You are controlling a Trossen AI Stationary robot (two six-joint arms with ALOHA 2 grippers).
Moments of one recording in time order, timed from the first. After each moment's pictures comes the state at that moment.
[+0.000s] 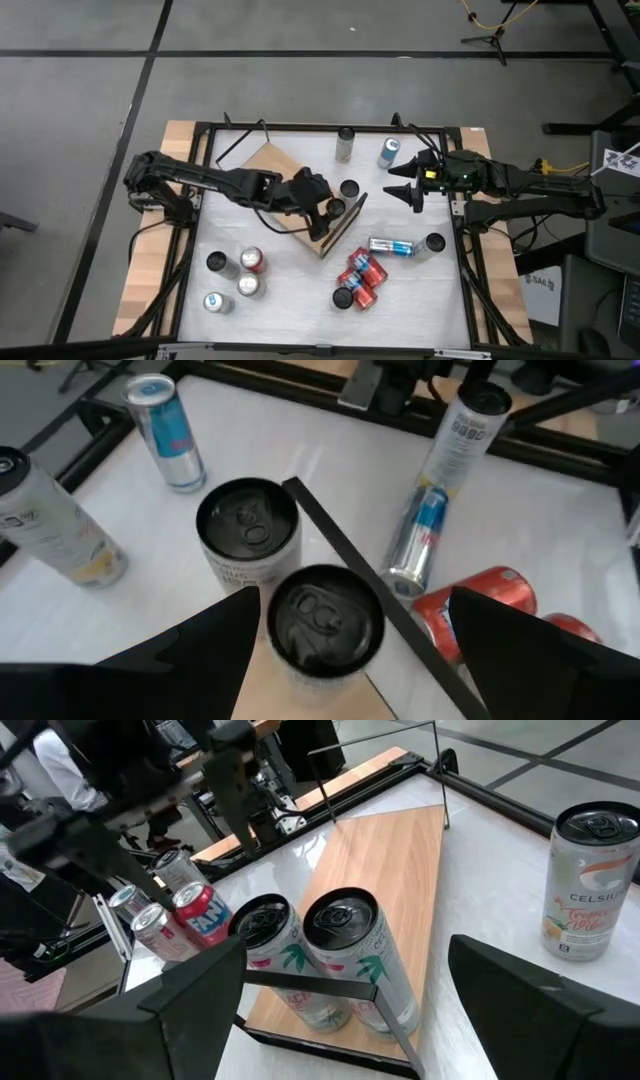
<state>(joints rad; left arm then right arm) -0.13 1.64 1.49 -0.53 -0.32 -0.36 -0.09 0.77 0.77 -0.33 0.04 0.44</state>
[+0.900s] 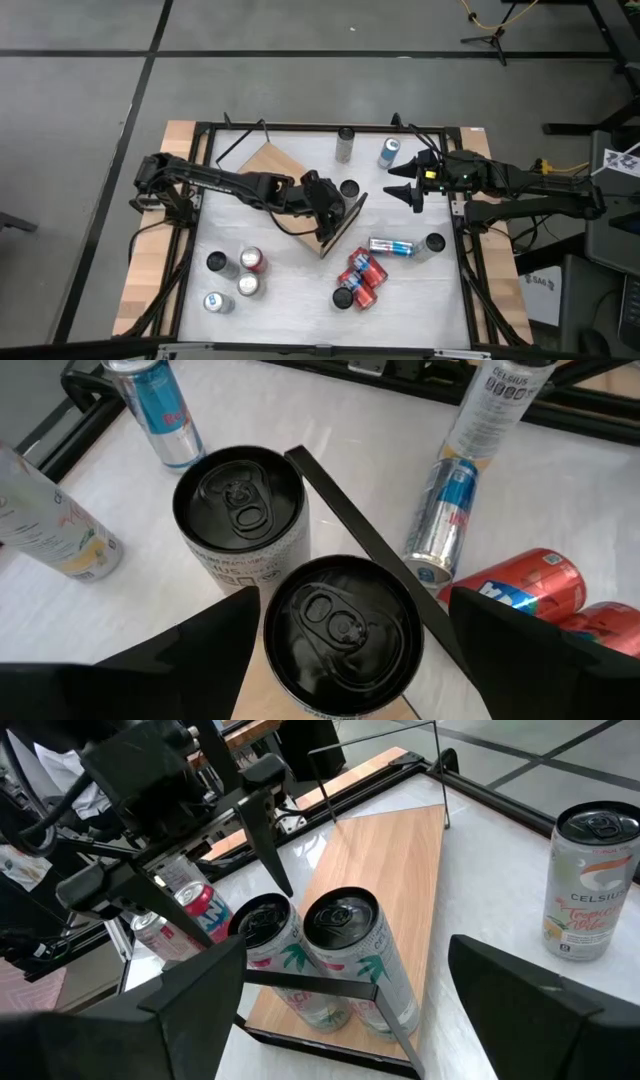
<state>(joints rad) -0.11 1.72 1.49 -0.51 -0.31 -0.33 -0.09 0.77 0.77 -0.33 0.03 0.44</state>
